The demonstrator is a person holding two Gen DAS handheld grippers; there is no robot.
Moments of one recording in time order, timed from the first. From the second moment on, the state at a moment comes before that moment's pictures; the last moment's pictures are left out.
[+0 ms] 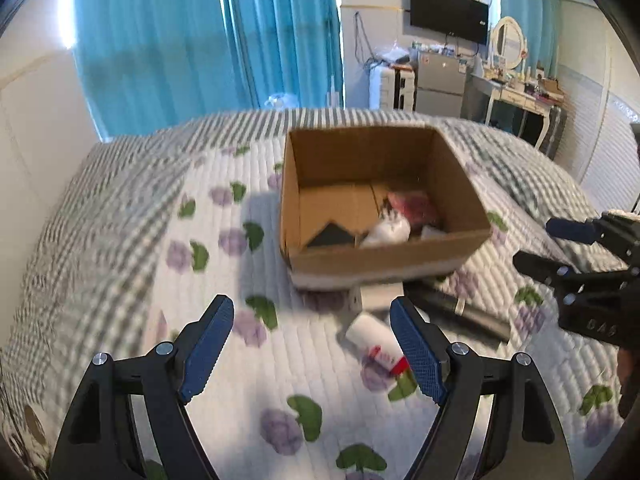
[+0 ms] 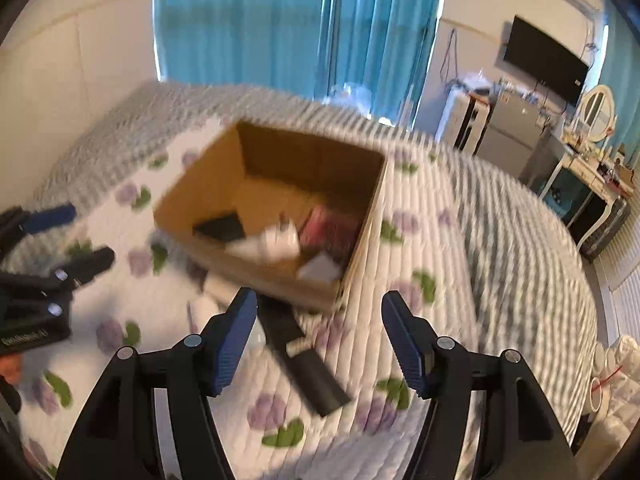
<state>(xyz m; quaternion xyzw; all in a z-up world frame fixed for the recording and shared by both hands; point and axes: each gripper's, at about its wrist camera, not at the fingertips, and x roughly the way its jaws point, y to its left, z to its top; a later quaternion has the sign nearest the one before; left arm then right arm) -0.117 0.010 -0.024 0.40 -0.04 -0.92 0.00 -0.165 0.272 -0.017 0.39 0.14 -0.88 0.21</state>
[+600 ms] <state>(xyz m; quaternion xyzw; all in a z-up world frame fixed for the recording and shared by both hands) -0.131 0.010 -0.131 0.45 0.00 -0.89 0.04 -0.200 0.240 -0.164 0.49 0.23 -0.81 0.21</state>
